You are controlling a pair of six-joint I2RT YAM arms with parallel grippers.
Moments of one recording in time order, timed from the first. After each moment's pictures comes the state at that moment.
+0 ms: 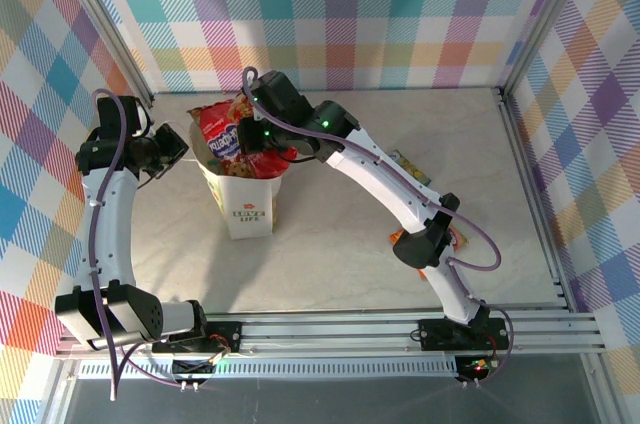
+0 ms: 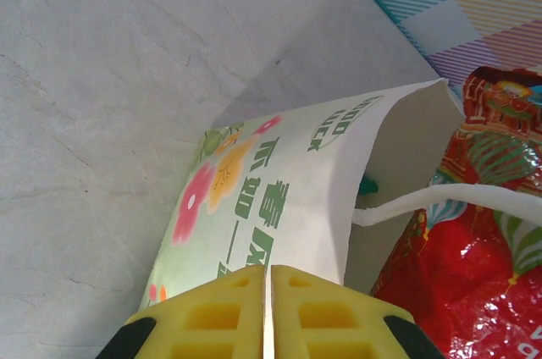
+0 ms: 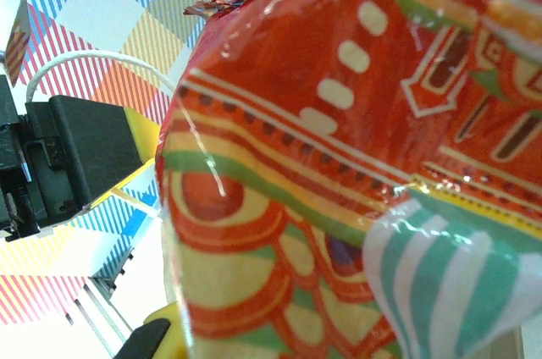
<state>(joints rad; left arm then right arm) 0.20 1.30 1.43 -1.00 0.28 -0.57 0.98 2.19 2.63 -1.05 -0.01 0.57</state>
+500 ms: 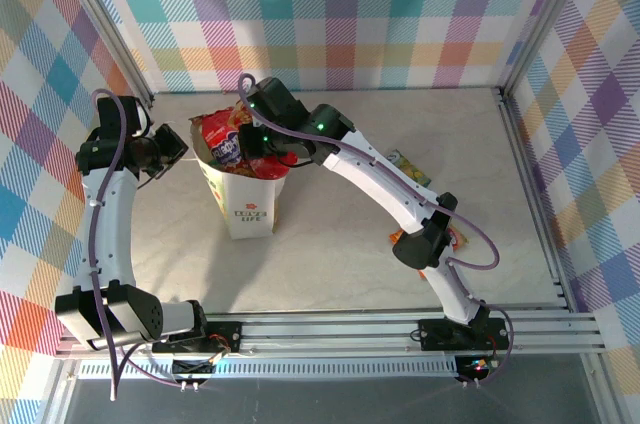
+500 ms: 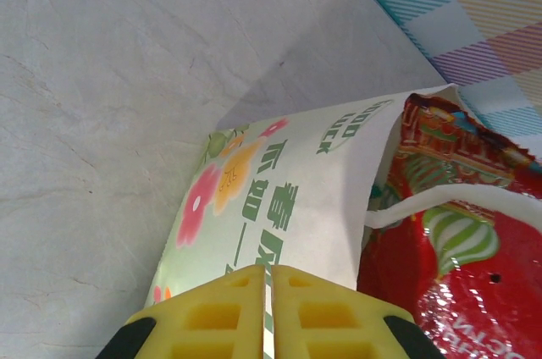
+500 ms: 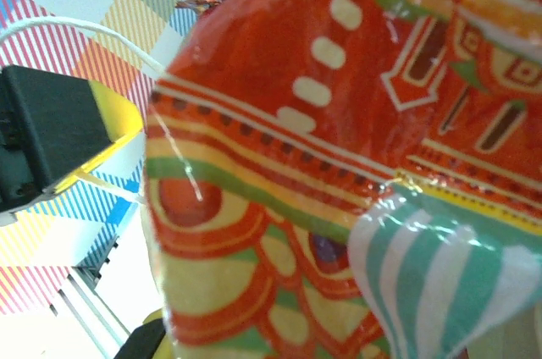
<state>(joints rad) 0.20 1.30 1.43 -1.00 0.26 -0.57 0.99 2.19 2.58 -1.05 0.00 0.57</state>
